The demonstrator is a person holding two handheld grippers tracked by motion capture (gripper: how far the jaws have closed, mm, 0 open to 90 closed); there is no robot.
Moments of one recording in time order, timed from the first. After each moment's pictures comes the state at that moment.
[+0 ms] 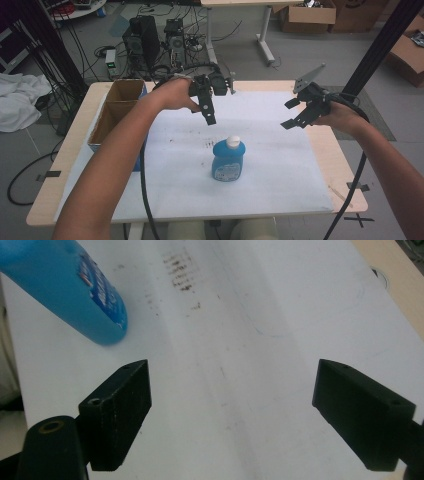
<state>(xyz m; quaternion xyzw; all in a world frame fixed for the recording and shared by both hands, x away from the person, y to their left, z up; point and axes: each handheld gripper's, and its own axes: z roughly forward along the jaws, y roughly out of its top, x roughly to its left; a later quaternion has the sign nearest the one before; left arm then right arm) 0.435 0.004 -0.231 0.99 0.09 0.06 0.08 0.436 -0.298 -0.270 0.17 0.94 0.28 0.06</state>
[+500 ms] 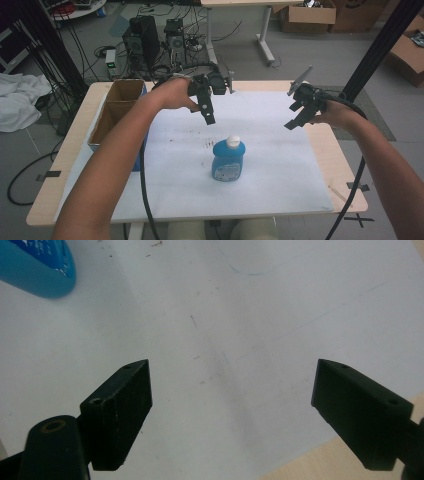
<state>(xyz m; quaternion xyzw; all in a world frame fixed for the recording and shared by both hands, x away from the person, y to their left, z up) 0.436 0.006 -0.232 0.99 0.10 0.06 0.08 0.462 -0.300 -0.290 0.20 0.96 0.18 0.05</state>
